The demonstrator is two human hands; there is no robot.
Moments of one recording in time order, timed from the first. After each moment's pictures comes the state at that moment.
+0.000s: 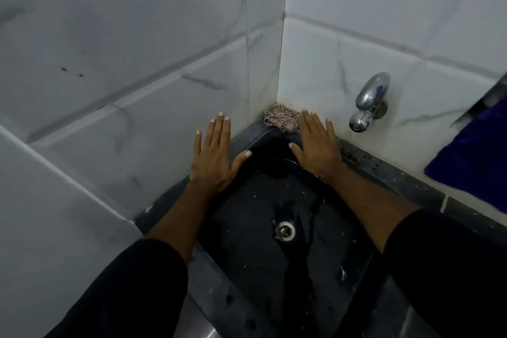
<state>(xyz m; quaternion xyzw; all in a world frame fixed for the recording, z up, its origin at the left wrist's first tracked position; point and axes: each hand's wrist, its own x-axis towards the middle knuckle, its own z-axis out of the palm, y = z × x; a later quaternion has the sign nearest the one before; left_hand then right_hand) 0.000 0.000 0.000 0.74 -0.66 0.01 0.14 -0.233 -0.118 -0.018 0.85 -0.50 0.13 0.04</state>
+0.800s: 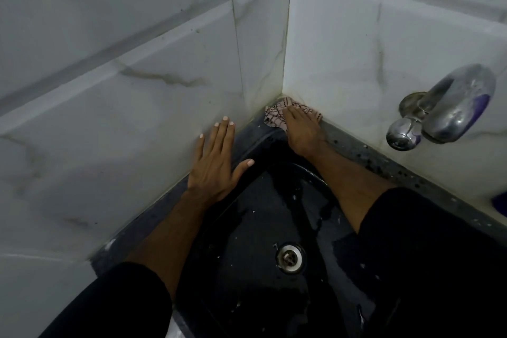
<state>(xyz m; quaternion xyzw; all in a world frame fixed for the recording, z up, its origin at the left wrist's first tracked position) 0.014 -0.103 -0.093 0.74 -0.67 0.02 0.09 -0.172 -0.268 -0.107 0.88 -0.47 0.06 -0.03</state>
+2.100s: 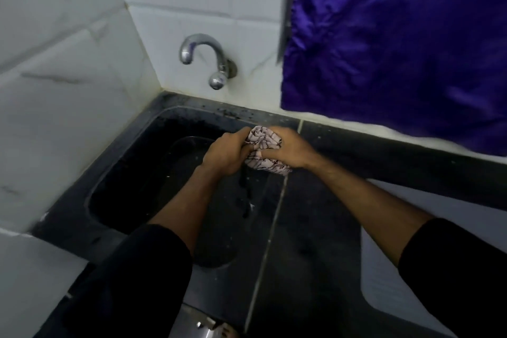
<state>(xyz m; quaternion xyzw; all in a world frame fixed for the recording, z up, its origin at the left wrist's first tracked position) -0.281 0.057 0.025 0.51 -0.82 -0.18 0.18 -0.473 0.062 0.018 0.71 -0.53 0.28 -0.38</state>
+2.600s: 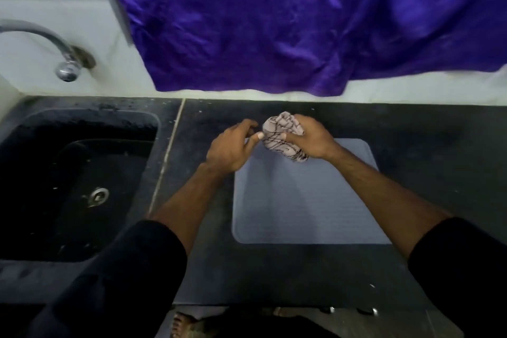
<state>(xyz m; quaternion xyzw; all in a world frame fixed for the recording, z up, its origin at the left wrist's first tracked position) -0.564 0.190 0.004 0.39 -0.86 -0.24 0.20 -0.779 0.253 0.007 0.57 -0.70 0.33 -0.28</state>
